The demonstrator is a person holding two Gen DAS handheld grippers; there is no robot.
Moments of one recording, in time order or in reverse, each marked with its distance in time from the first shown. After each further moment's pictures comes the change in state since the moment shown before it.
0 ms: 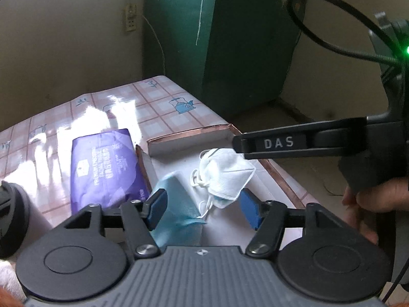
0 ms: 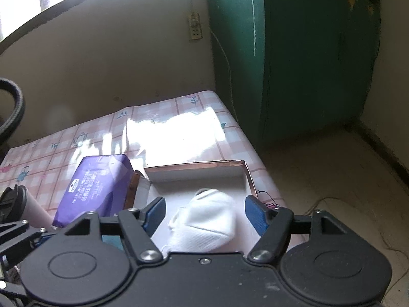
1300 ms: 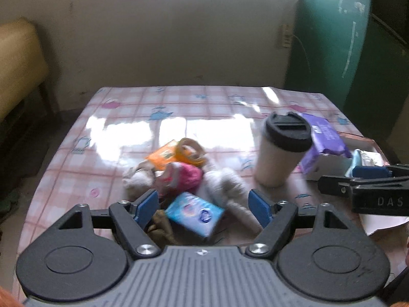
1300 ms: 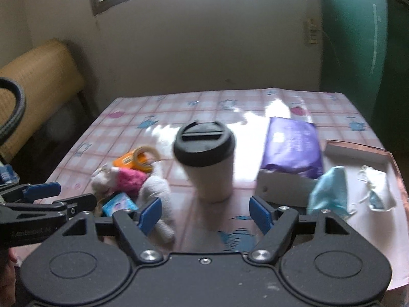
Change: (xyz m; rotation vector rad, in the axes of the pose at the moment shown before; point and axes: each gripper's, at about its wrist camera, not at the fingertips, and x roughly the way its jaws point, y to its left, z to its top) left arm -0.180 0.156 -0.109 -0.332 -0.052 0.485; right arm -0.062 0.225 -0.088 -0.252 0.032 0.340
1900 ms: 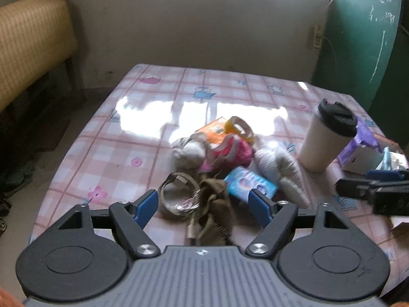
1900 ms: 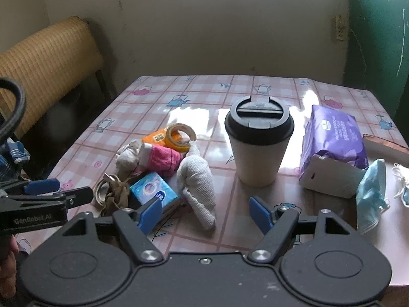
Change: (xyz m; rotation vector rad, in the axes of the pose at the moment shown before) left arm -0.002 0.059 -0.036 -0.088 0.034 0.065; right arm 0.024 0.041 -0.015 -0.050 0.059 0.048
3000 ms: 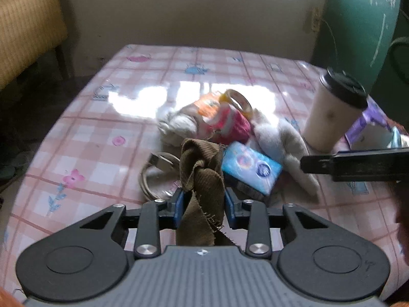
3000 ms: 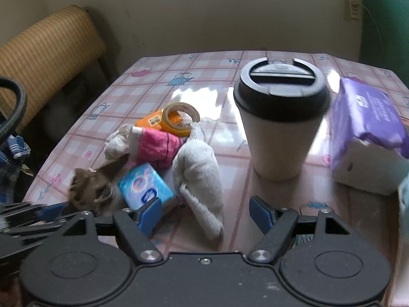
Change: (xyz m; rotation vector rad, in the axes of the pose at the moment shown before) left arm 0.027 -0.007 -0.014 0.012 0.046 -0.015; right arm 0.083 -0.009 0.007 0.000 0.078 0.068
